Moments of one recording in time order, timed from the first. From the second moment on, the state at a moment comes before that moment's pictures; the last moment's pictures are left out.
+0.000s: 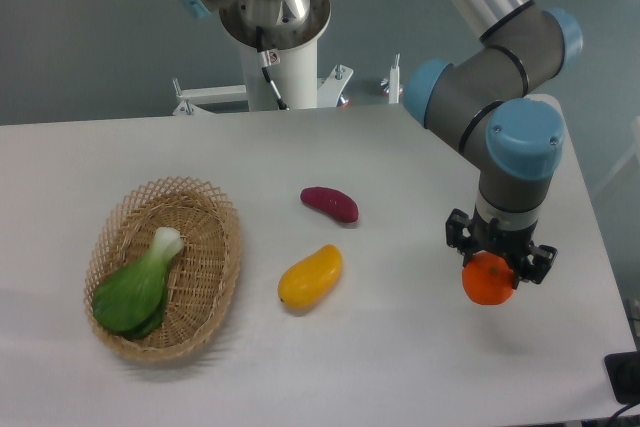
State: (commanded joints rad) arm 2.59 -2.10 -1.40 -1.03 1.58 1.14
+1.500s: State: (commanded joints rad) arm 2.39 -2.10 -1.41 -1.04 1.60 0.90
